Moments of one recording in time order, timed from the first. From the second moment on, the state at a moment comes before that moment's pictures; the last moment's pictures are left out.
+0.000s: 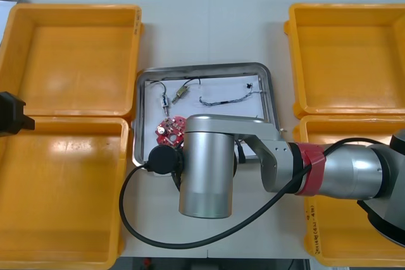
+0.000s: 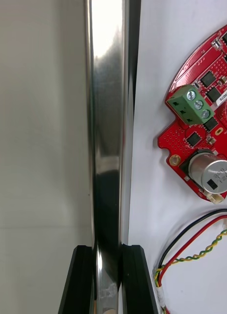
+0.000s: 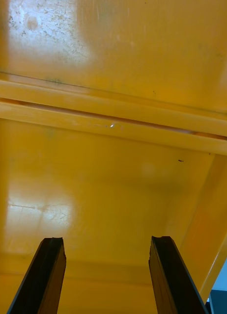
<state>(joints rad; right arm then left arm) -0.93 -0.38 1.19 -1.84 -0.45 1.65 1.68 -0.20 0.86 0.28 -2.24 0.94 1.91 -0.96</state>
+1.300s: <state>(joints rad) -1.17 -0.40 1.18 -1.64 -0.56 1.61 1.68 -0.20 0.86 0.28 -2.24 0.94 1.91 -0.96</state>
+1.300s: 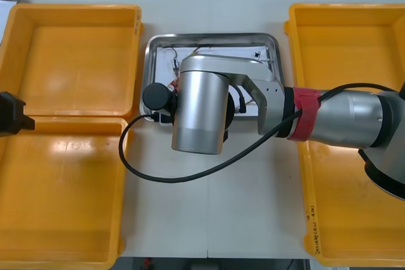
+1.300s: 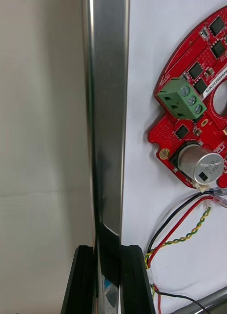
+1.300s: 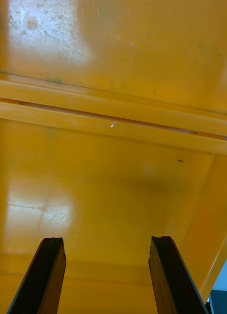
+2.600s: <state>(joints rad) -1.32 -0.38 1.18 -1.36 -0.62 1.45 1.73 -0.20 0.86 0.28 -2.24 0.94 1.91 -0.96</state>
